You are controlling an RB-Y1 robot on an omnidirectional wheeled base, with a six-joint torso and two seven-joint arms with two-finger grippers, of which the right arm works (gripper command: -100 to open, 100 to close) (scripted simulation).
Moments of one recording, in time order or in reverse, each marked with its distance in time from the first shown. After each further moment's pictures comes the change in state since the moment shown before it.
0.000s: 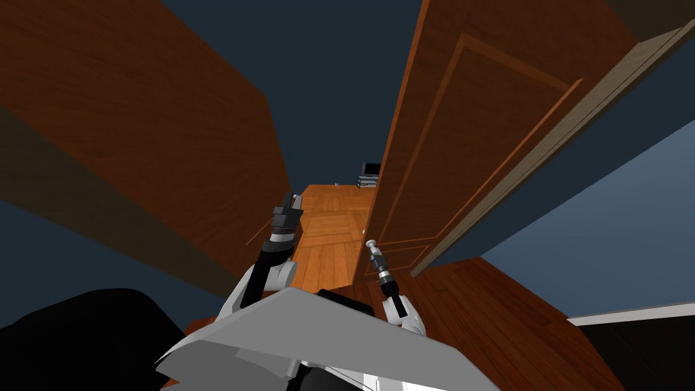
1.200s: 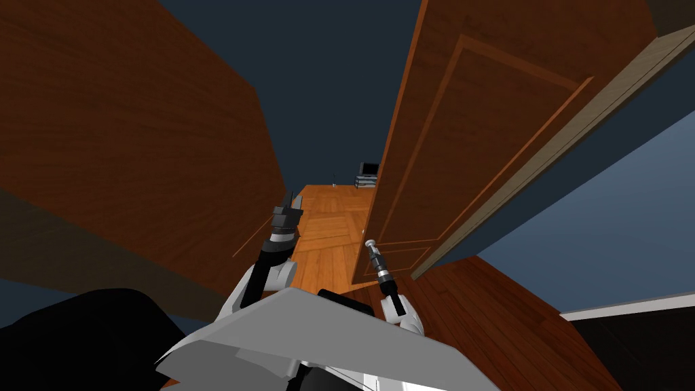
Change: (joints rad) arm -0.011 -0.001 0.046 0.010 -0.084 0.000 -0.302
